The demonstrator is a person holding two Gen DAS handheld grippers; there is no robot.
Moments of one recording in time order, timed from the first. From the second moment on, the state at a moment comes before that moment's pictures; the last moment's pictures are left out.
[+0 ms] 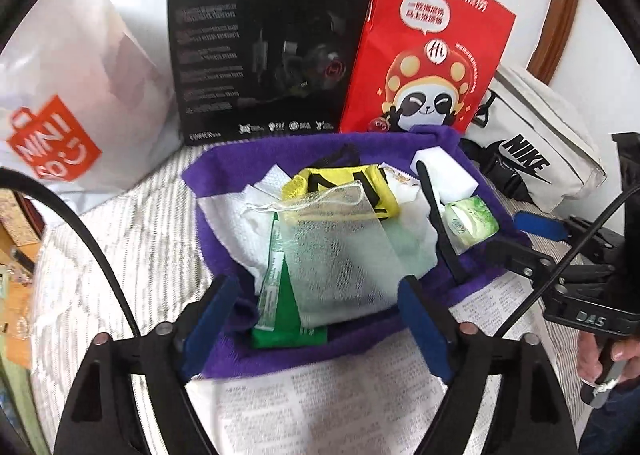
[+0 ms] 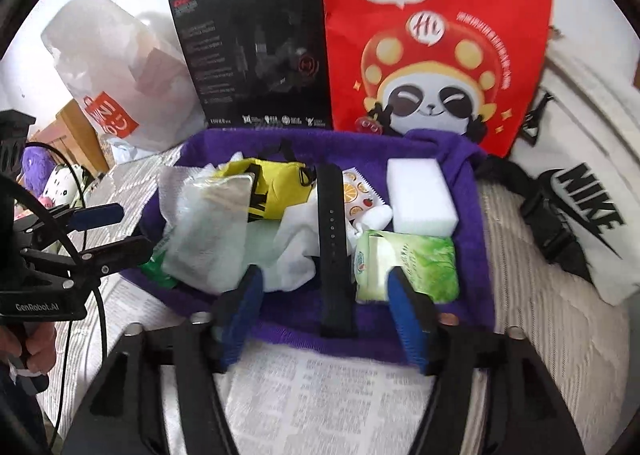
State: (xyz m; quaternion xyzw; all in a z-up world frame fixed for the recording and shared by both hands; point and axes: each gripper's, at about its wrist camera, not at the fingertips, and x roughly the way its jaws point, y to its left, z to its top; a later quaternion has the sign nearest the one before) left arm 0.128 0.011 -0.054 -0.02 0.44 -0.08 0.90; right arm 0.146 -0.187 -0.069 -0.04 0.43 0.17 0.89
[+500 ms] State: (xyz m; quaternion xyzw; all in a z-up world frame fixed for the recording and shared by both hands) left arm 0.068 0.000 -0.026 -0.04 0.43 -0.03 0.90; right arm 0.074 -0.206 -0.026 -0.03 0.40 0.11 0.91
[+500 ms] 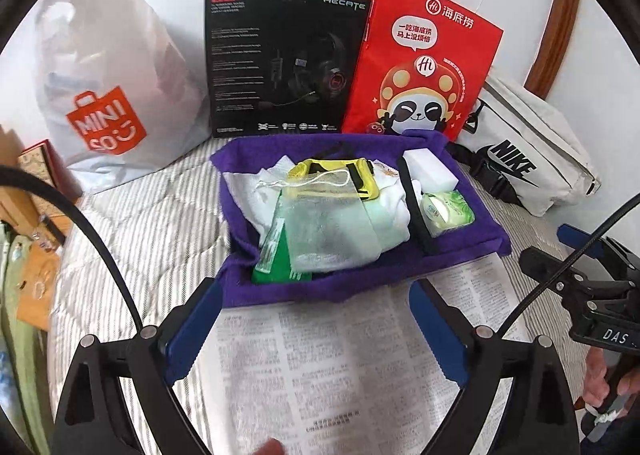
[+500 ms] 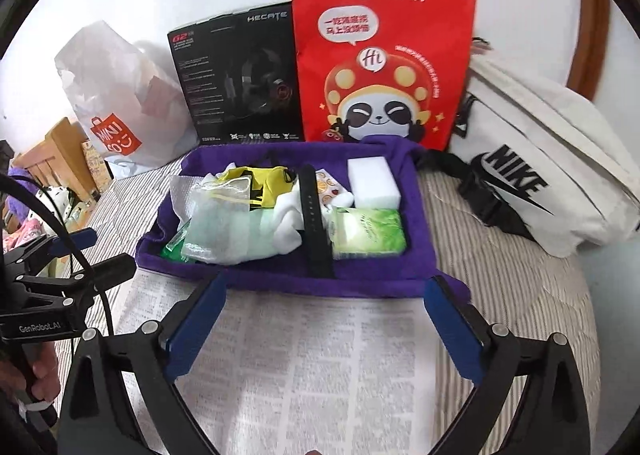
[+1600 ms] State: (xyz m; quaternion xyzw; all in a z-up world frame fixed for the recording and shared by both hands) left arm 0.010 -0.024 -0.001 -0.03 0.41 0.02 0.91; right arm 0.016 -0.233 -0.016 -0.01 0.40 0.09 0.91
